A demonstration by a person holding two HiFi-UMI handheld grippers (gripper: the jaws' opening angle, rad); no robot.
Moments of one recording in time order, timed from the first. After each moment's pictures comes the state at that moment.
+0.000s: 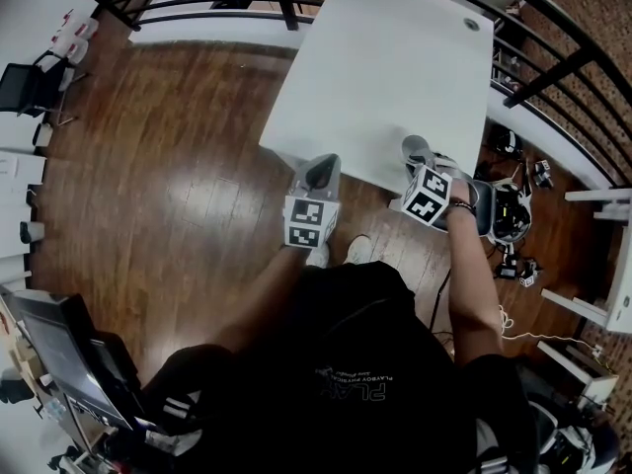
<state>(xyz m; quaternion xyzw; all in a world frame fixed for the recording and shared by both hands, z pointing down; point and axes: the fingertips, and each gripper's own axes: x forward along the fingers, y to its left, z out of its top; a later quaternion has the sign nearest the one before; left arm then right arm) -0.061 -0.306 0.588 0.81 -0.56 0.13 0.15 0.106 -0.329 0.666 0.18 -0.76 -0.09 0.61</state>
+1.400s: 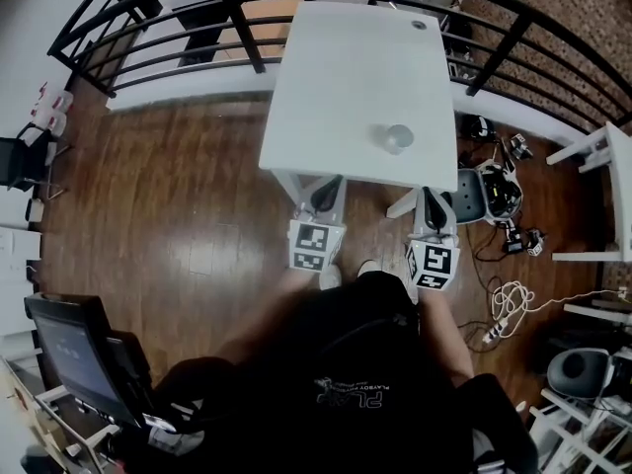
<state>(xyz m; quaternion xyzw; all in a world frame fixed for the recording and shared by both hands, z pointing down) -0.045 -0.235 0.530 0.88 -0.46 0.09 0.07 0.130 -0.194 0.521 0.66 -0.74 0.03 0.11</state>
